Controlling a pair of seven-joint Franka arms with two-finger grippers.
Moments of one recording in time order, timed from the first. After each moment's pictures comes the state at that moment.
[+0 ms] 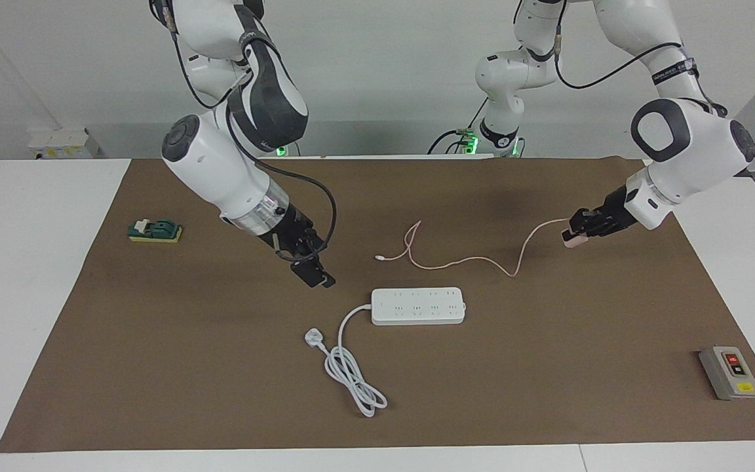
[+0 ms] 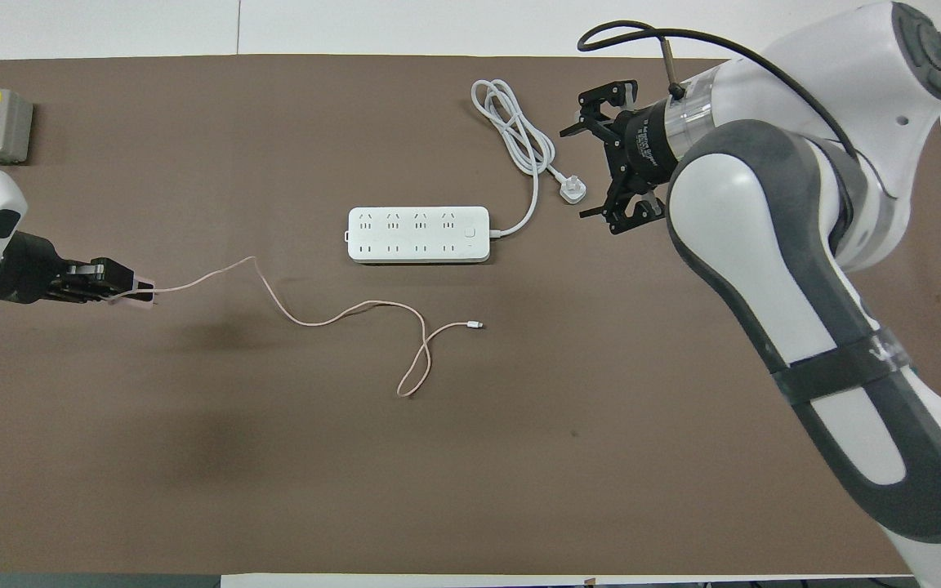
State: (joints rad) left arm 0.14 0.07 0.00 -2.00 -0.41 1.87 0.34; right arm 0.29 0.32 -0.06 -1.52 0.54 1.99 1.30
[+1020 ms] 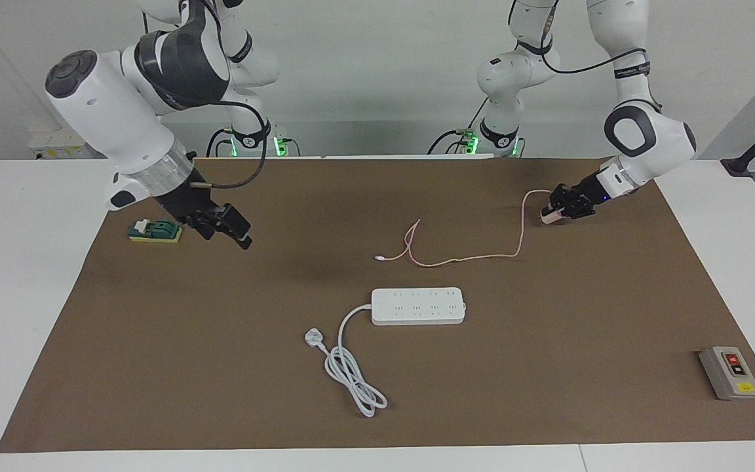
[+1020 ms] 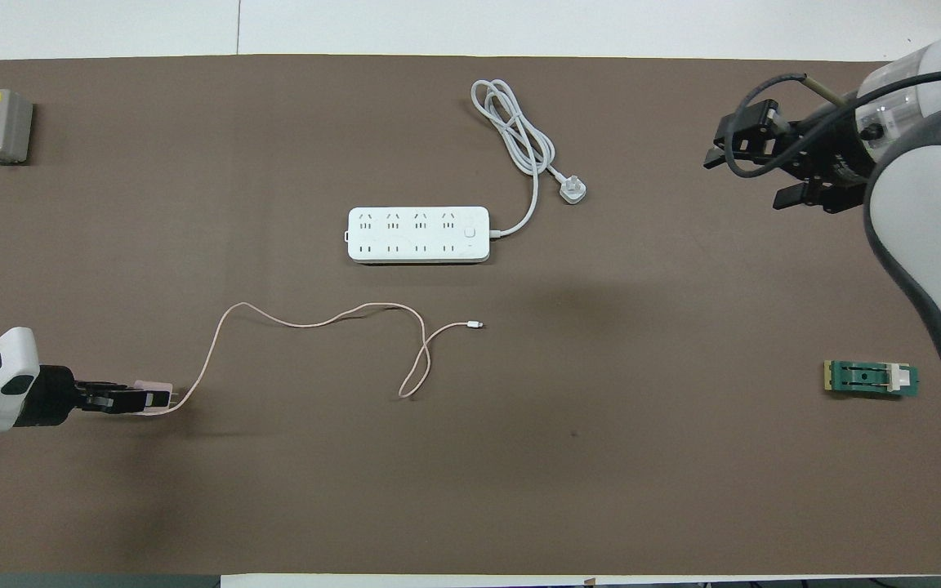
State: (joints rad) left arm 0.30 -0.08 0.00 -2.48 -0.57 2.04 0.88; right arm 0.11 0.18 -0.06 -1.52 0.25 1.75 0.38
